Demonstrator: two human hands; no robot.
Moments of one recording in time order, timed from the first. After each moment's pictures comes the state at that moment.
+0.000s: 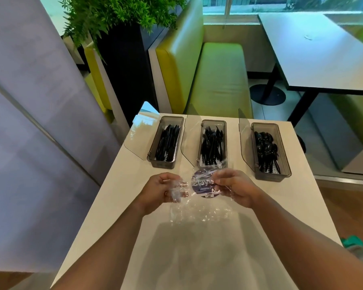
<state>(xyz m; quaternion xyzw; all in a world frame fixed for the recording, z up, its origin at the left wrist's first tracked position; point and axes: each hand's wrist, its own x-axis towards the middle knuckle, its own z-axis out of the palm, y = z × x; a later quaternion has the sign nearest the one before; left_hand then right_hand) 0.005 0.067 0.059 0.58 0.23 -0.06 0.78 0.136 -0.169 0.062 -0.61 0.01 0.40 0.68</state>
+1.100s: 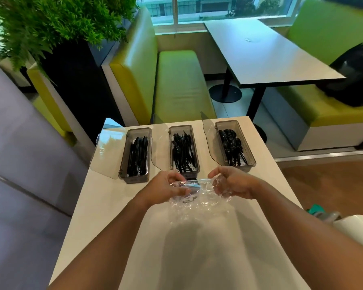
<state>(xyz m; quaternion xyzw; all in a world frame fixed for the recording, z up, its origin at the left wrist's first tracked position) 0.068 0.027 0.091 0.84 0.06 -0.16 0.52 0.149 -0.232 0.092 -0.73 -0.02 0.42 0.54</state>
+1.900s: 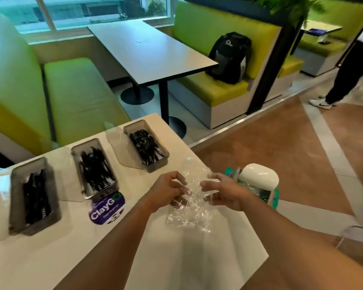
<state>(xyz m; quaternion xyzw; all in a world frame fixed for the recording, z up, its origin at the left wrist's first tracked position) 0.095 -0.190 0.083 0.72 -0.09 -0.34 0.60 0.044 -0.415 0.070 -0.63 0.26 0.22 0.70</state>
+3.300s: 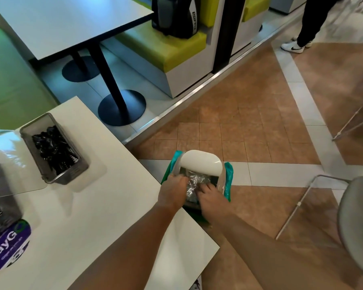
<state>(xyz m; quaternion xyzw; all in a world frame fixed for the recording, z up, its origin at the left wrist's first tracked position) 0.084 -0.462 -0.050 0.93 -0.31 -0.19 0.11 -0.015 -0.579 -0.039 -0.97 0.08 0.18 0.11</state>
